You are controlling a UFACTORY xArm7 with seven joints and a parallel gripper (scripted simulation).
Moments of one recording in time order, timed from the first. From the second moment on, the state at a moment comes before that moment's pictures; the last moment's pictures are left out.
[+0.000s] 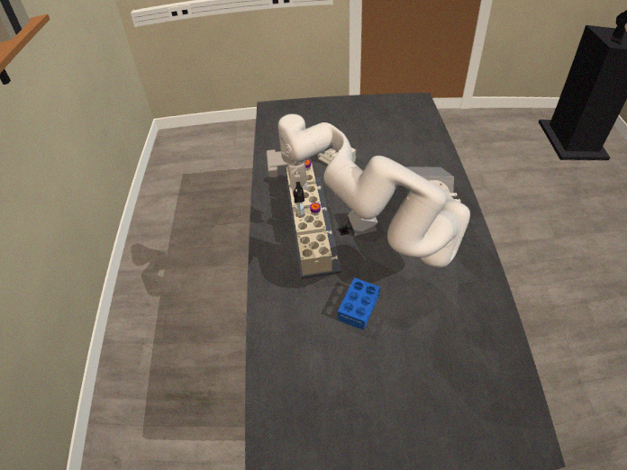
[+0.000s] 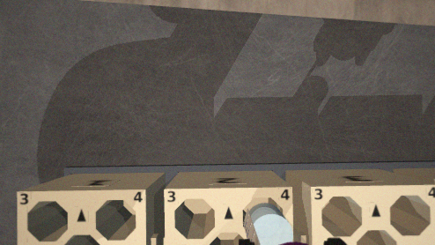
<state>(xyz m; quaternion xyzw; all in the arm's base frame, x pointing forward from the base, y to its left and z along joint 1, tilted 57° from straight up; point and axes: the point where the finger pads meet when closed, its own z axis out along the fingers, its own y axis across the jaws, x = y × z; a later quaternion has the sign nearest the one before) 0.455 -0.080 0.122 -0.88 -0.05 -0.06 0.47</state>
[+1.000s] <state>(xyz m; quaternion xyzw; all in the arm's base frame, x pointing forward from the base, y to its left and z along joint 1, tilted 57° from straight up) 0.457 -0.058 0.108 -0.88 -0.05 -0.06 0.47</state>
